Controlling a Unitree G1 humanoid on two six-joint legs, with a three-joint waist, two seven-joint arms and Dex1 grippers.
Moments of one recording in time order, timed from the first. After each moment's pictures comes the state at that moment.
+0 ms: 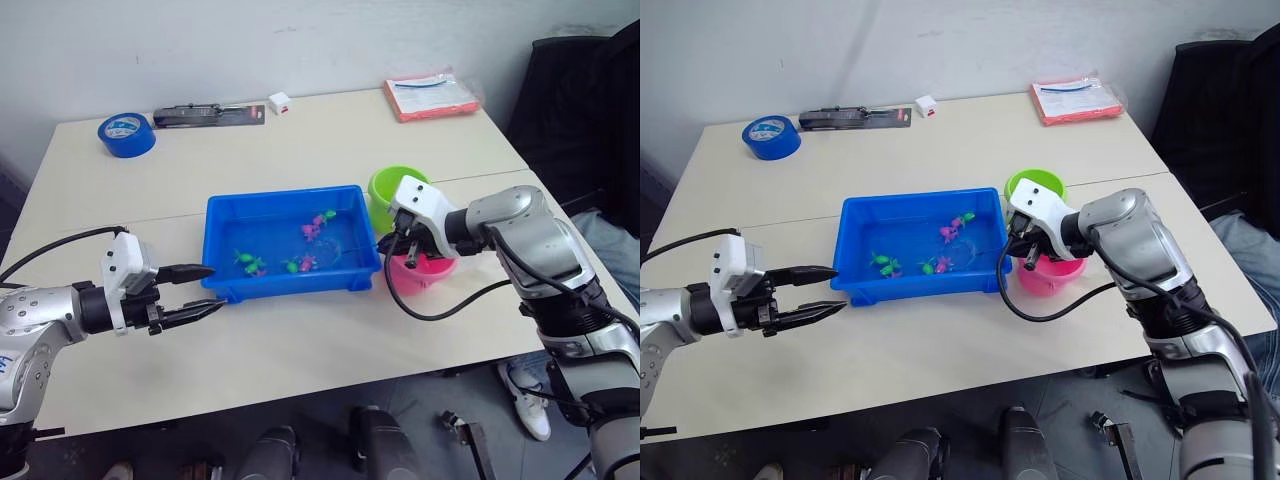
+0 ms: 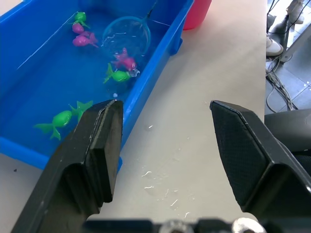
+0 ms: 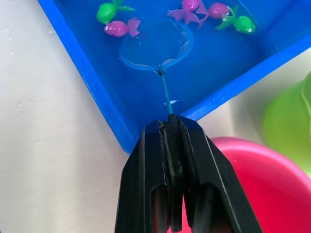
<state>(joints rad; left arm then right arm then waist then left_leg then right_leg) -0.05 0.90 0.33 -0.30 -0.59 0.49 -1.03 -0.86 -0.68 0.29 -0.12 0.04 0.99 1.14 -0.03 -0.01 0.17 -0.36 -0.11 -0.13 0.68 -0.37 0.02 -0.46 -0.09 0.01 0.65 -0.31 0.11</state>
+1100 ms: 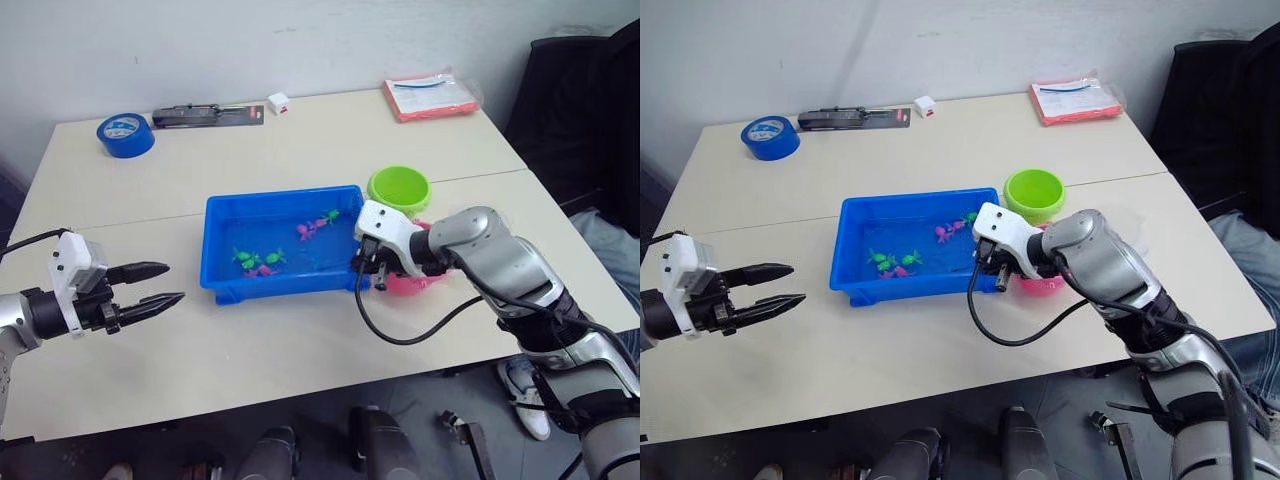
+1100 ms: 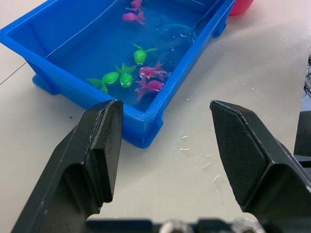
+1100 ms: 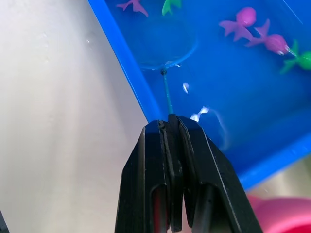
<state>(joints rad) 0.02 0.93 0.47 -0.15 -0.56 0.44 -1.07 -0.84 -0.59 0.43 -0.19 0.11 1.02 1.00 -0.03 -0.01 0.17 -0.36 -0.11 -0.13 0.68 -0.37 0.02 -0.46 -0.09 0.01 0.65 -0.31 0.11</state>
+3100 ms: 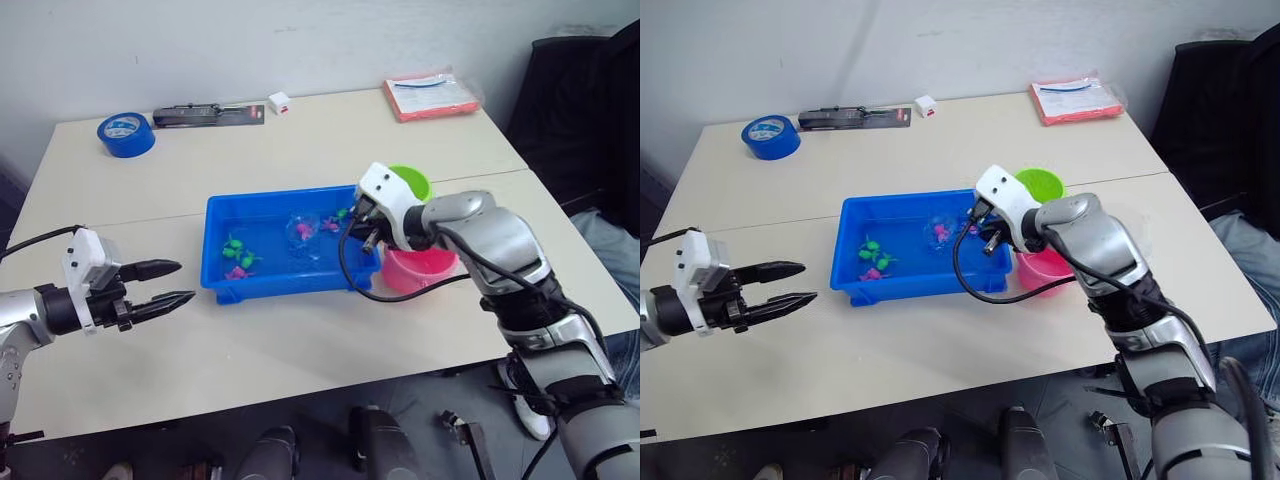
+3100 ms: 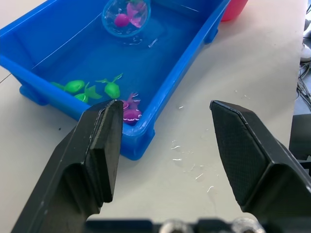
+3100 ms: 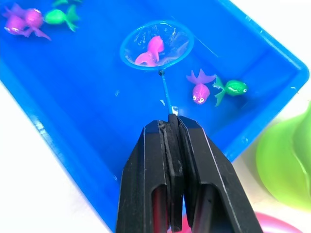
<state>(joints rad) -0.03 0.92 0.42 -0.19 -0.57 0.48 -1.06 -0.89 -0.54 0.30 -0.17 0.17 1.13 0.78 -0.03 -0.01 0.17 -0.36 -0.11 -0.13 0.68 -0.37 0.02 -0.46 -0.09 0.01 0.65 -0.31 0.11</state>
